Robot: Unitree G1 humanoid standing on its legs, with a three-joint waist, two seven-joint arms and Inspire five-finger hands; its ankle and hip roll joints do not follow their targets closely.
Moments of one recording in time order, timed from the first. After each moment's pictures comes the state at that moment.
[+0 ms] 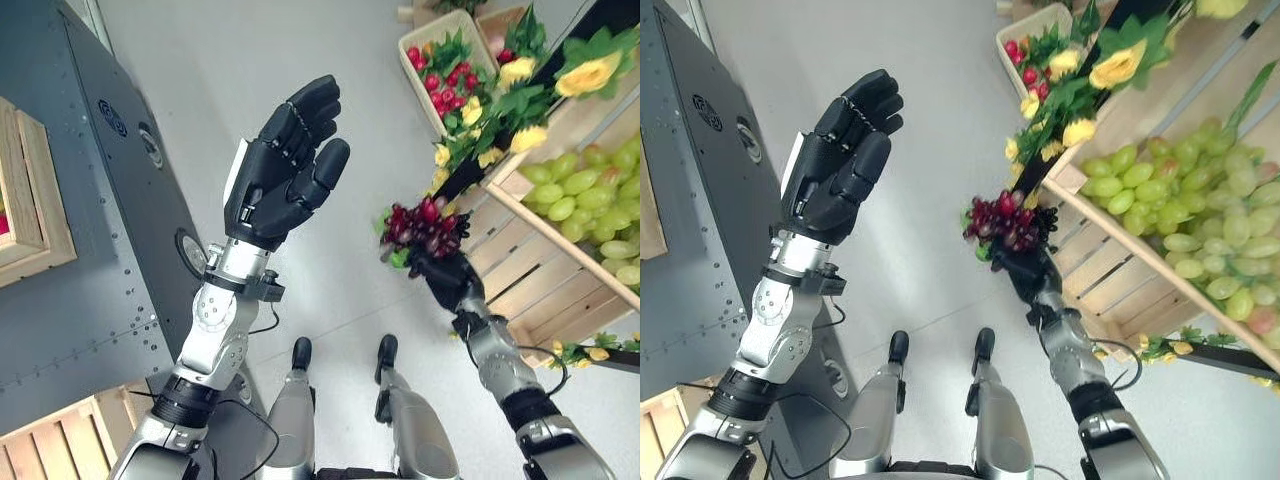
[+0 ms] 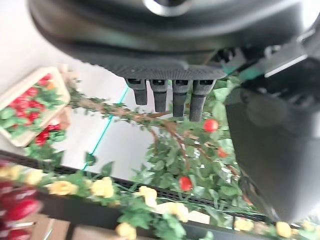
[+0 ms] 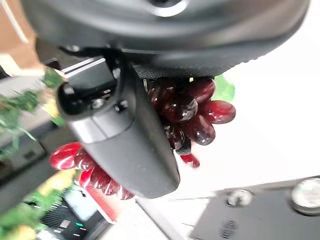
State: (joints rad) left arm -0.36 0.44 -0.23 -0.04 -0.60 -0.39 -0.09; right arm -0.40 -0.37 0.20 0.60 1.03 -0.19 0.24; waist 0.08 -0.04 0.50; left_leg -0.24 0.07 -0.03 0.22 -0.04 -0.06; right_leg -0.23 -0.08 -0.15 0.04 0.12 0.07
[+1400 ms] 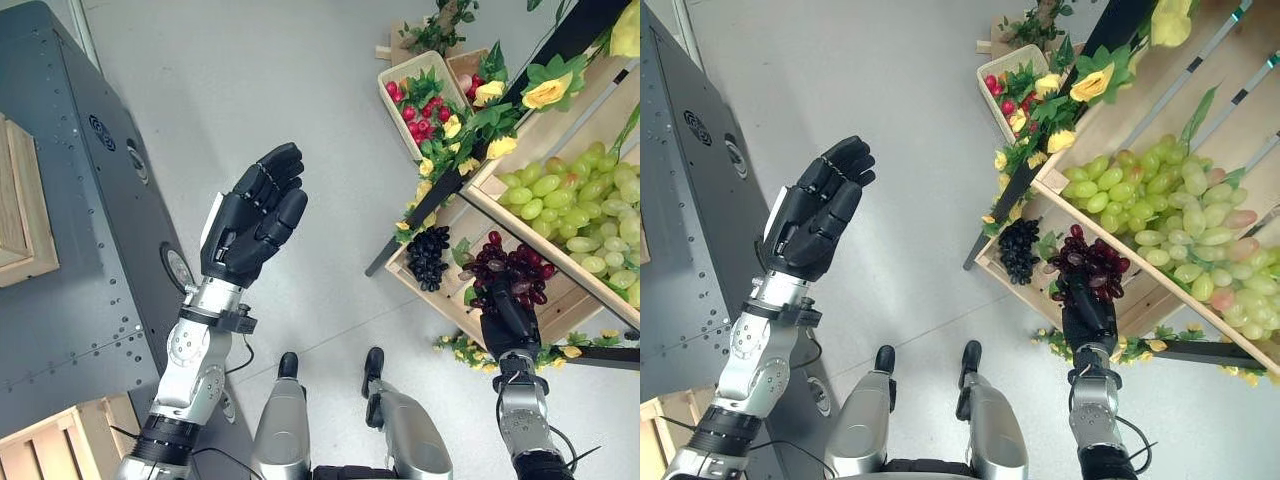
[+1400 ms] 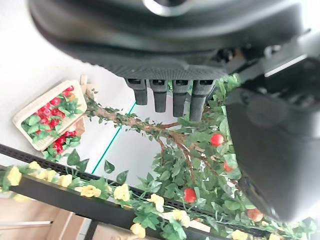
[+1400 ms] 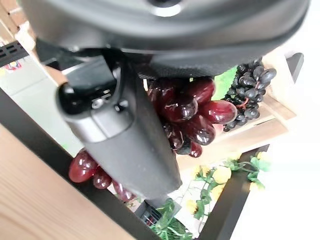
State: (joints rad) left arm -0.14 0.45 -0.10 -0.03 -0.64 -0.39 -0.21; right arm -0.04 -0.24 -0.08 0.46 1.35 -0.27 0.23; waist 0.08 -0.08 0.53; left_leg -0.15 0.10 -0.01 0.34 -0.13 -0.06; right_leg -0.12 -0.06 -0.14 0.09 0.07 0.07
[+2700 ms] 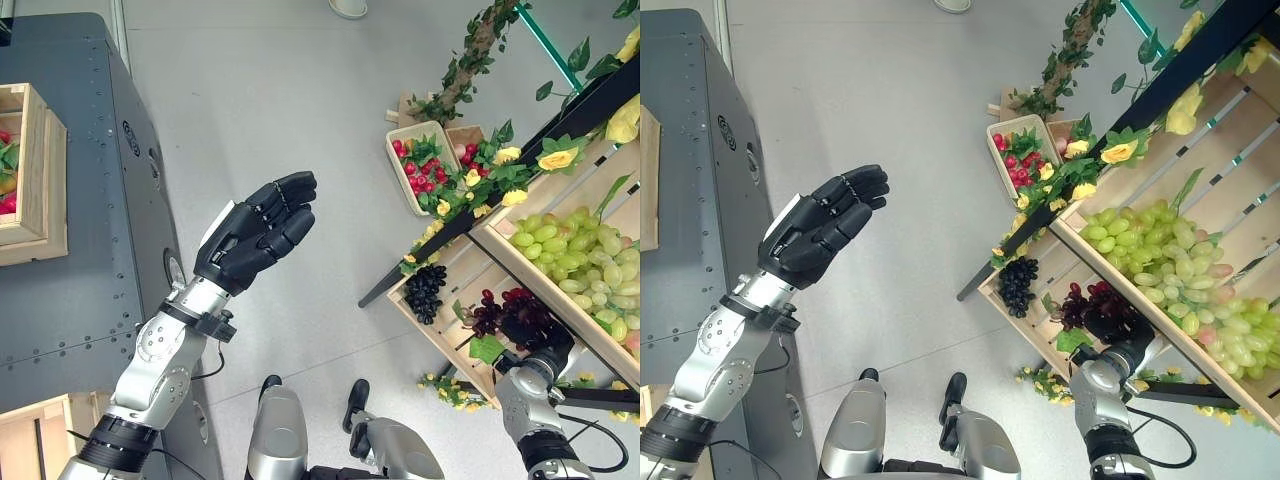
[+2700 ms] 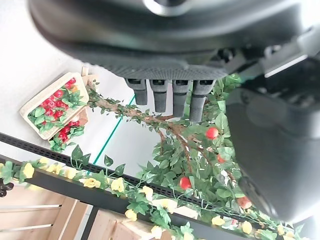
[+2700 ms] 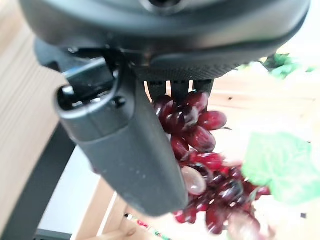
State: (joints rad) left arm -0.11 0.68 -0.14 -0.10 -0.77 -0.23 -0.28; right arm -0.18 -0.31 -0.06 0.63 0.55 -0.16 -0.69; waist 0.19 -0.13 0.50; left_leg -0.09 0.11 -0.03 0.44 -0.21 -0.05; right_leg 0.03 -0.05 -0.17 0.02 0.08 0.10
